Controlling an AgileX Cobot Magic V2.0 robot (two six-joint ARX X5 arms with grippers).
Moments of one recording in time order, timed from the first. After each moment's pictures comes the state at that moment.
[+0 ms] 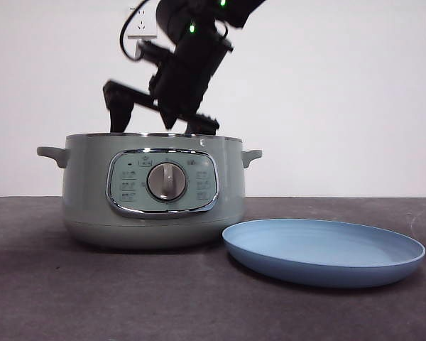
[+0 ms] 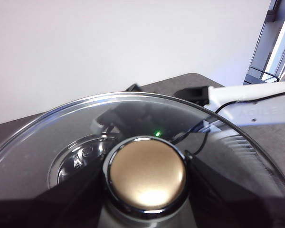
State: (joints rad) left arm -0.38 0.71 1.28 -0.76 0.24 -0.03; right arm 0.70 2.22 1.96 -0.53 -0.11 0.12
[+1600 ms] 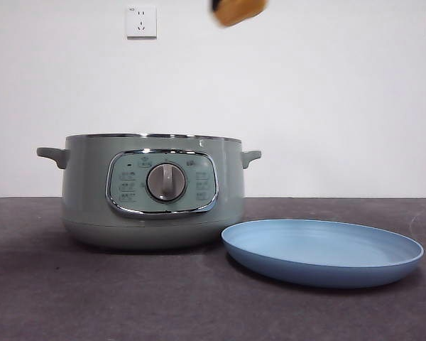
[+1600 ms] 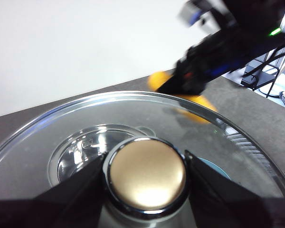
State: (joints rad) left arm -0.38 0.71 1.28 -0.80 0.24 -0.01; right arm 0.66 1.71 1.95 -0.95 0.14 0.07
